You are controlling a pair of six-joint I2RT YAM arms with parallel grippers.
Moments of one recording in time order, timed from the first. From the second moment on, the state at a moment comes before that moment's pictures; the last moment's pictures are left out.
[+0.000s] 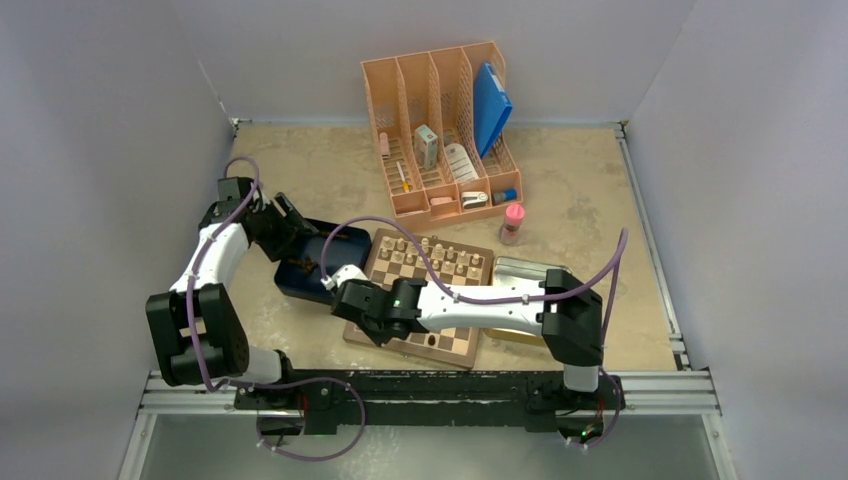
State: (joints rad) left arm 0.21 1.41 0.93 -0.55 0.37 -0.56; right arm 1.36 1.88 1.50 -0.74 0.25 0.45
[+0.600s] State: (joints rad) left arm 0.21 1.41 0.93 -0.55 0.36 -0.57; right arm 1.36 1.95 1.55 -0.76 0.27 0.45
